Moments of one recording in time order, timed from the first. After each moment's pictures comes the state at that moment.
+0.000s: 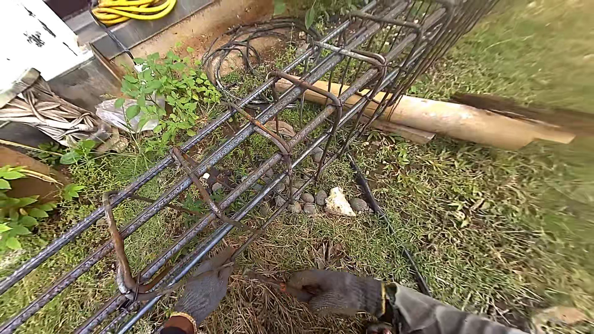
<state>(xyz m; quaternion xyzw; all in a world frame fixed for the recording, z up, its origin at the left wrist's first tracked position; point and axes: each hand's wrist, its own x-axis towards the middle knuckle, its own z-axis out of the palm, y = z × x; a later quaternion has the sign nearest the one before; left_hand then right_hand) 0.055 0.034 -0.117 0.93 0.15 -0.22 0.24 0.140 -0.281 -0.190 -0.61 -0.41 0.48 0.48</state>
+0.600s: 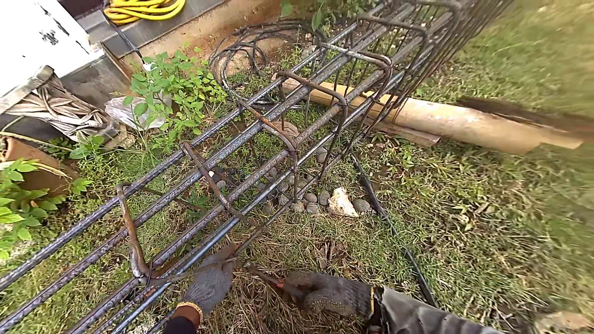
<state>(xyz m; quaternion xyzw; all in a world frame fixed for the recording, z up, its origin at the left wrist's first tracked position) 0.059 0.024 -0.108 0.92 0.18 -0.23 0.24 0.124 -0.275 -0.211 -0.53 -0.32 0.57 0.54</state>
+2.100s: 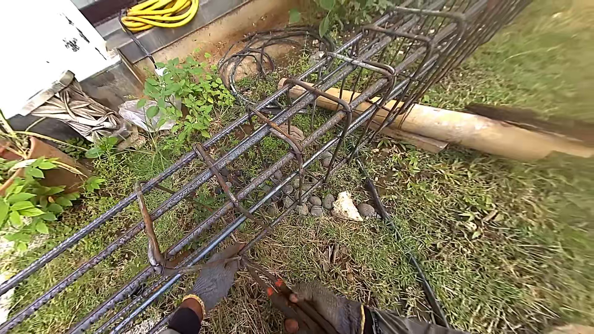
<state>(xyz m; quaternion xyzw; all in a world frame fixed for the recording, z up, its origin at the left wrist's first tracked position) 0.054 0.036 -0.121 0.91 0.18 -0.22 0.31 0.080 -0.250 -0.199 -0.17 0.01 0.71 0.68</state>
